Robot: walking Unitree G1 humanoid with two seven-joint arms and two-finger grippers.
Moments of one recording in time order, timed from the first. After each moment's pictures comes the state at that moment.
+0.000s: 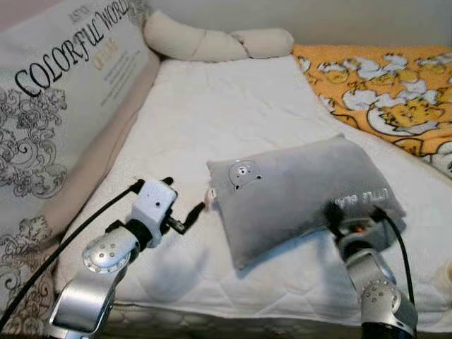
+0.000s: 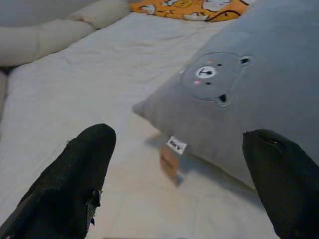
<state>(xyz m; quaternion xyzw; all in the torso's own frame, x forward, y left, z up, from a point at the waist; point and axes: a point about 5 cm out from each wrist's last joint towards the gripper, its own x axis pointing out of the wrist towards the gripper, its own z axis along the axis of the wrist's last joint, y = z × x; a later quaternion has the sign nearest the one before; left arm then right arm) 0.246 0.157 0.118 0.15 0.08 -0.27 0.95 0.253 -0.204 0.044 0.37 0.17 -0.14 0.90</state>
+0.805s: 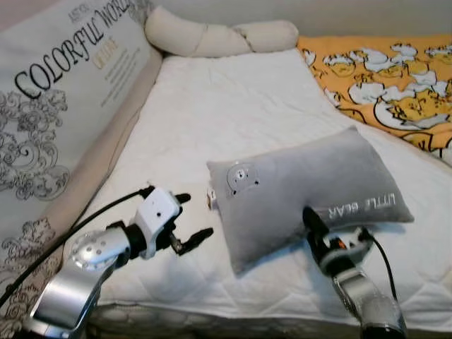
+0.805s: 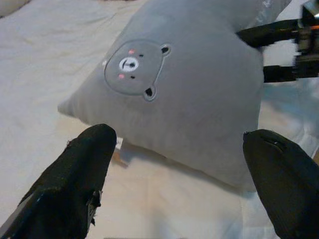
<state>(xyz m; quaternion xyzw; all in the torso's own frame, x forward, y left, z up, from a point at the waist) 0.238 0.159 0.124 0.16 0.12 -0.42 0.89 0.250 -0.192 0.001 0.58 0.18 0.01 0.80</state>
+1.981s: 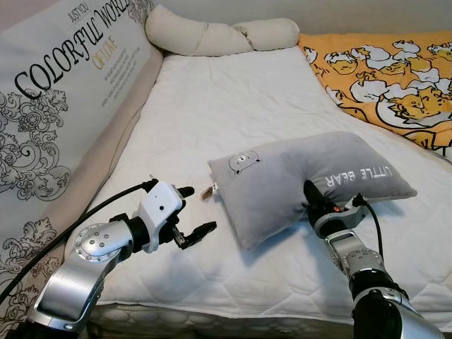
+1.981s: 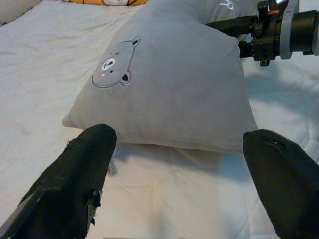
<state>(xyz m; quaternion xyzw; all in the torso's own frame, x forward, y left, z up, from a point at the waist) 0.244 0.156 0.128 0.16 0.11 -0.42 0.89 0.307 -0.192 0.022 0.56 0.13 -0.01 0.81</state>
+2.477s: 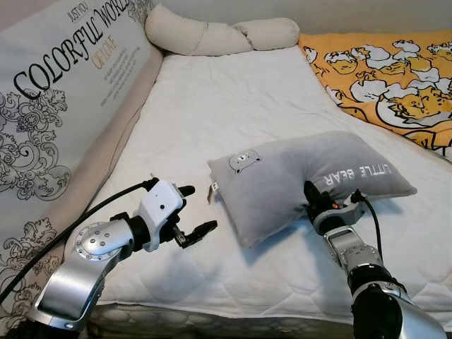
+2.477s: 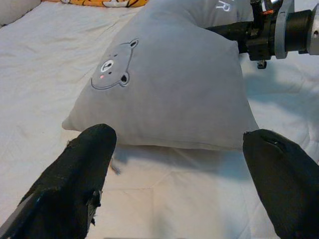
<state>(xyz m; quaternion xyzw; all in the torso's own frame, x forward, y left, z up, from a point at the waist) 0.245 0.155 0.129 0.16 0.11 -0.42 0.89 0.313 -0.189 0.025 0.55 0.14 -0.02 0.82</state>
